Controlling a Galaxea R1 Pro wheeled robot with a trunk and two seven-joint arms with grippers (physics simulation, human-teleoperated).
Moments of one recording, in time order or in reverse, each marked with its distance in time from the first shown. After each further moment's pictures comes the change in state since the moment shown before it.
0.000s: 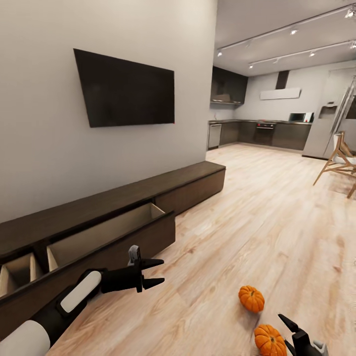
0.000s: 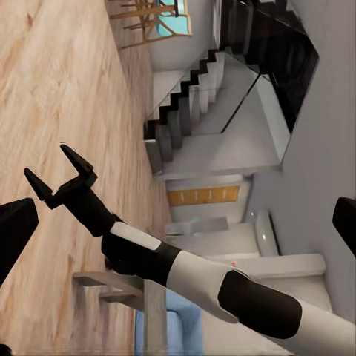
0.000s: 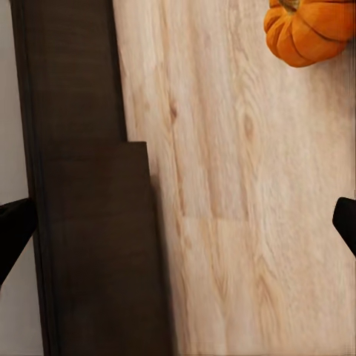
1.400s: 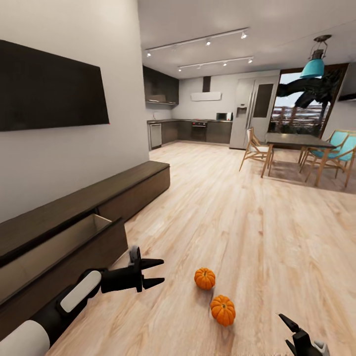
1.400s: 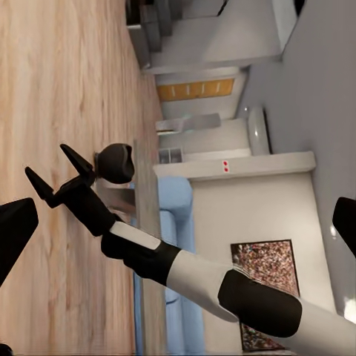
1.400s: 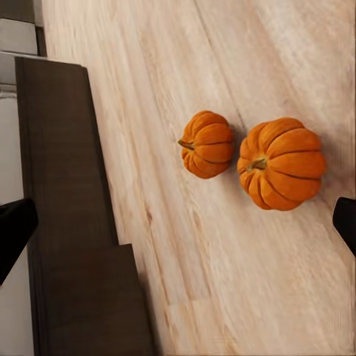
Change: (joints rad) left arm 0.000 0.002 -0.001 -0.006 -0.001 0.000 0.000; right arm 0.000 0.000 0.000 0.002 0.002 -0.030 -0.001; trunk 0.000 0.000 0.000
